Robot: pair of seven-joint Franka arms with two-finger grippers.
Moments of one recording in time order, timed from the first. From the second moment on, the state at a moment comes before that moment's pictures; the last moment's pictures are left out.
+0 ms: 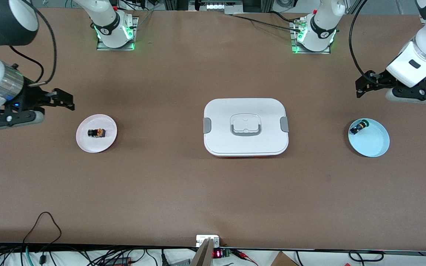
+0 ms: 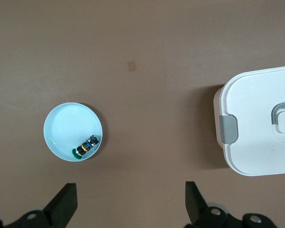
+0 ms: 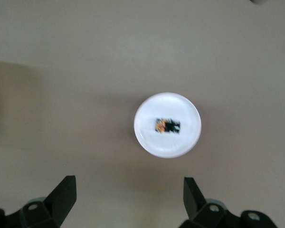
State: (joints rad) left arm -0.04 -0.04 -0.06 -1.72 0.04 1.69 -0.02; right arm 0.08 0.16 -0.01 -1.53 0.02 1.59 -0.01
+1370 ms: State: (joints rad) left arm -0.04 -0.03 -0.06 -1.72 0.04 1.69 -0.02; right arm 0.05 0.01 -0.01 -1.64 -0.03 1.64 0.02
